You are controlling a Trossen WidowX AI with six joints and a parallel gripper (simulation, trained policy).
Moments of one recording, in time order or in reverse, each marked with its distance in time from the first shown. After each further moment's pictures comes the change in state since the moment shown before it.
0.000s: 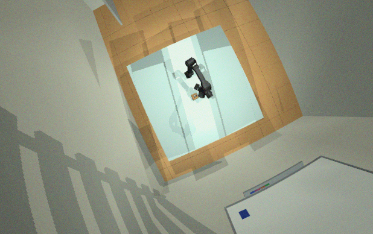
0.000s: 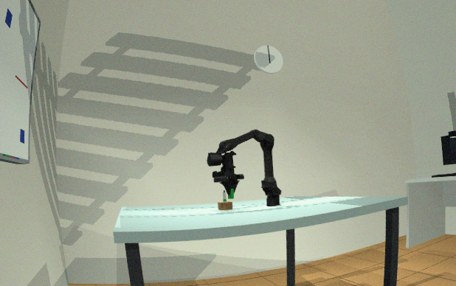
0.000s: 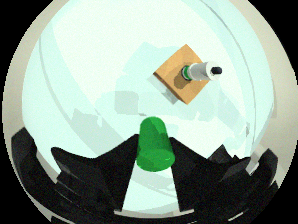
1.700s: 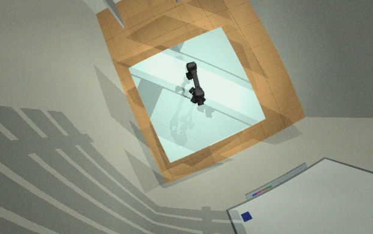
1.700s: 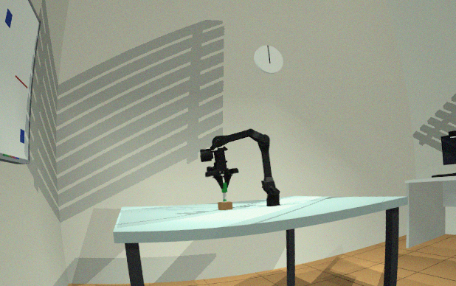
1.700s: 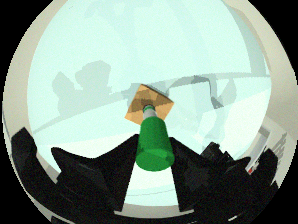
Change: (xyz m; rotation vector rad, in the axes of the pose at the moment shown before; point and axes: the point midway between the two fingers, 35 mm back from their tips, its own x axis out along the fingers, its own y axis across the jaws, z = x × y) arm -0.033 -0.043 0.074 0.256 0.052 -0.009
